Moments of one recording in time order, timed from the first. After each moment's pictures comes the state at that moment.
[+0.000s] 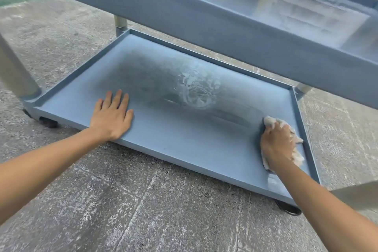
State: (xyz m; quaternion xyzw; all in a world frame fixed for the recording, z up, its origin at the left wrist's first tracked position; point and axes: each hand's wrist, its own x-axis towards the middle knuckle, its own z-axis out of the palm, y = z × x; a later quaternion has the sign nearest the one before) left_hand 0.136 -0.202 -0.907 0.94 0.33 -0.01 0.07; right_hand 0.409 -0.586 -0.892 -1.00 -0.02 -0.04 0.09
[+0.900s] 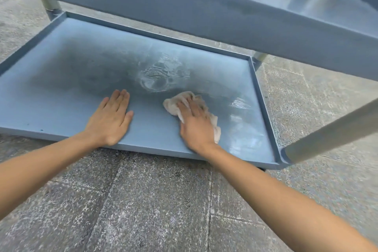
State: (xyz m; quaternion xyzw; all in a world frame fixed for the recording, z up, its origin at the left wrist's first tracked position) left_hand 0.191 -0.295 -0.917 0.99 0.15 -0.01 0.07; right_hand 0.304 -0.537 -0.887 -0.93 -0.33 0.04 0.12
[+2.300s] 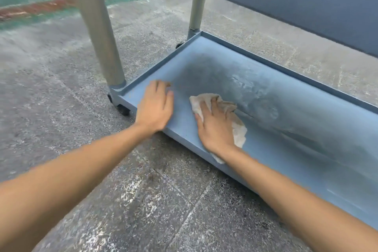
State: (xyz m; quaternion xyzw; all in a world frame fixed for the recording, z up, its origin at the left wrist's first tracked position) left_hand 0.083 -0.175 -0.882 0.85 0.39 0.28 0.24; right_hand 0.219 -0.308 -0.891 -0.86 -0.49 0.08 0.11
